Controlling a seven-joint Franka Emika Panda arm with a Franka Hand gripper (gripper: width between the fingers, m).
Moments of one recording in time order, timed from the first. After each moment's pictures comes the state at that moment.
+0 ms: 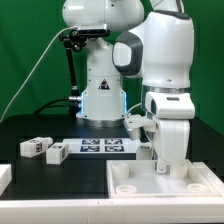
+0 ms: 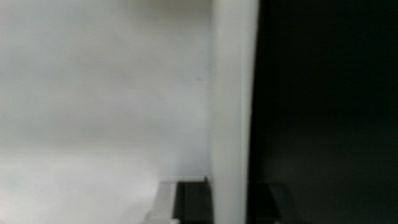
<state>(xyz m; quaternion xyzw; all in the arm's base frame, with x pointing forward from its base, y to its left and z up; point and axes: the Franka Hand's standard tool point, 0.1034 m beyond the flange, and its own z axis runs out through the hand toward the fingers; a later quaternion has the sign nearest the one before) 0.489 0.092 0.007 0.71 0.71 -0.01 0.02</state>
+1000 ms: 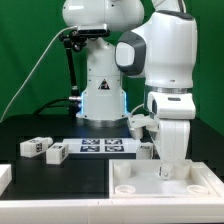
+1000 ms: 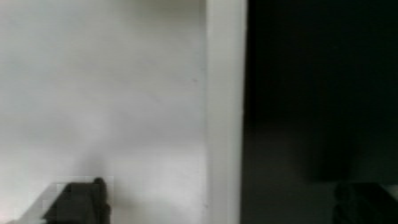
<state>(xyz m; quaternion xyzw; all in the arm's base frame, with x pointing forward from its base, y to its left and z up) 0.488 0.092 0.007 0.72 0.69 -0.01 0.02</state>
